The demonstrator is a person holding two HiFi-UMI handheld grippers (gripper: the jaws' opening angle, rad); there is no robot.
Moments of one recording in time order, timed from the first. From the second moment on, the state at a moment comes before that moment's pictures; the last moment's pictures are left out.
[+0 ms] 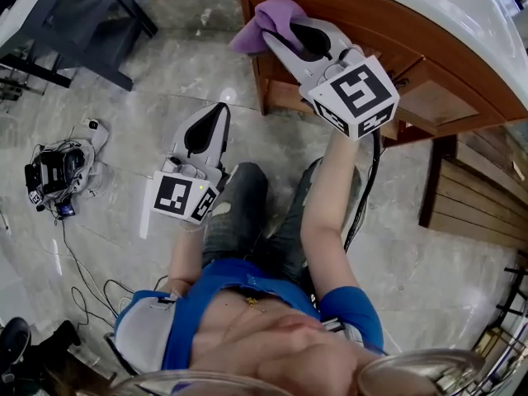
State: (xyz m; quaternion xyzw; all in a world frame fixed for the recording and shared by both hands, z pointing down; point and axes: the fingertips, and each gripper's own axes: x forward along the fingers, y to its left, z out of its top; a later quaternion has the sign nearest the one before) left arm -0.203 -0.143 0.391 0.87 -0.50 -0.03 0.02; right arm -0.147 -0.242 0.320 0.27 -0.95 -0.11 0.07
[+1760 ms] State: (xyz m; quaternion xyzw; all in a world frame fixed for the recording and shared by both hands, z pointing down) left arm -0.219 -0.132 0.409 0.85 -0.52 -0.05 0.04; right arm -0.186 -0.247 0.389 0.29 -0.94 -0.10 0.15
